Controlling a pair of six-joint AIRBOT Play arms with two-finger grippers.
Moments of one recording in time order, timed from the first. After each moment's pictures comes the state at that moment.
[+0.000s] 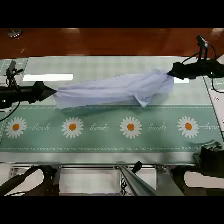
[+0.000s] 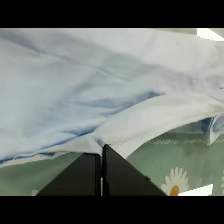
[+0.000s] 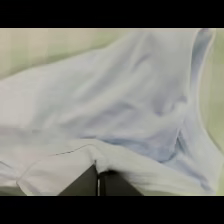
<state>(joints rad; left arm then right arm) 0.32 -1.15 0.86 0.66 -1.04 -1.15 -0.16 -1.49 1.36 -0.95 0.99 1.28</state>
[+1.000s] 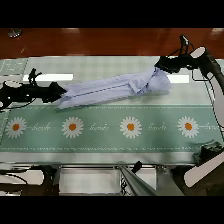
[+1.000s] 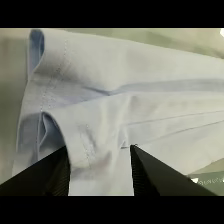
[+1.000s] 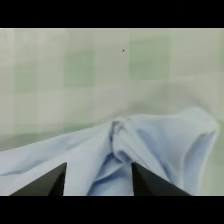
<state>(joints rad) 0.26 -1.55 0.98 0.66 -0.90 -1.17 -0.11 -1.89 1.70 -0.99 0.91 1.38</state>
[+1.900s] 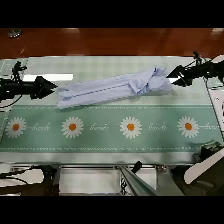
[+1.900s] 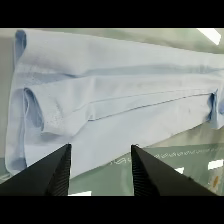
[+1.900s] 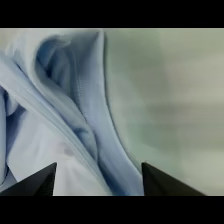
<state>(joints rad) 0.37 -1.46 1.06 0.66 -1.13 -1.17 -0.31 -2.02 1.76 -0.89 1.29 1.38</state>
